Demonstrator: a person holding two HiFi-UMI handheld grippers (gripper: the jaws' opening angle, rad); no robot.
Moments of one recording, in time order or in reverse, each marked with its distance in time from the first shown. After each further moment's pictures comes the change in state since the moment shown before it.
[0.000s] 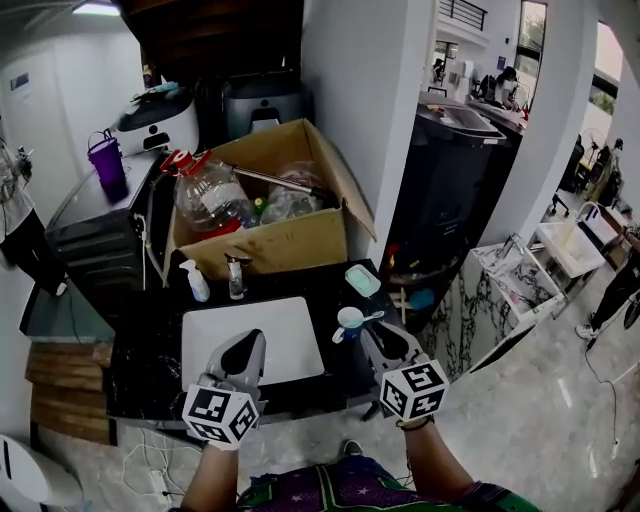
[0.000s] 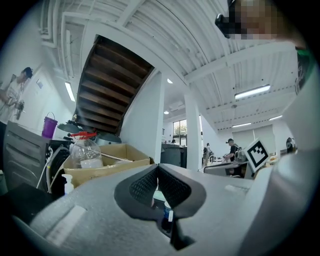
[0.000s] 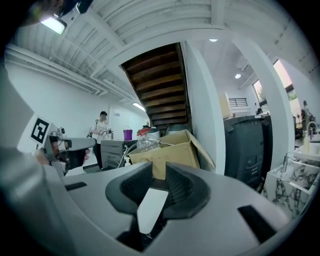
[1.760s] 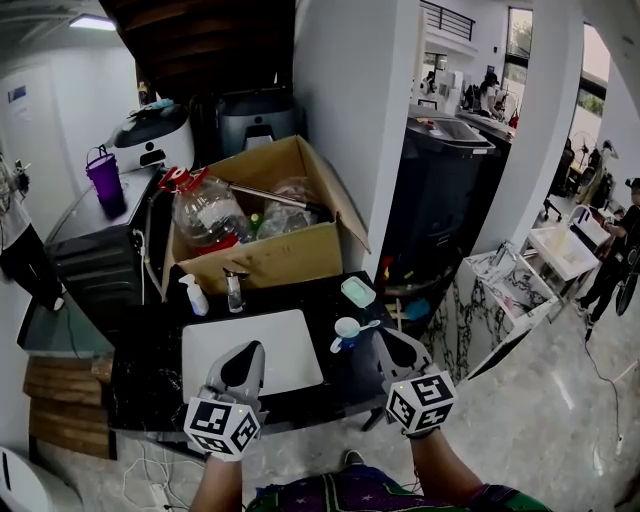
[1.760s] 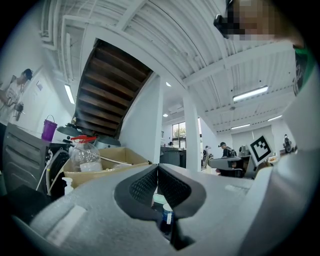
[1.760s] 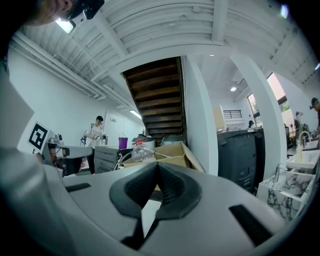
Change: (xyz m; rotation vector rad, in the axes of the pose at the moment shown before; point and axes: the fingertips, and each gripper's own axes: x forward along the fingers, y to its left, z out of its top) left arm -0.013 -0.007 0.012 0.005 -0.034 -0.010; right arm -0.033 0.000 0.037 -0.036 -0.110 -0.077
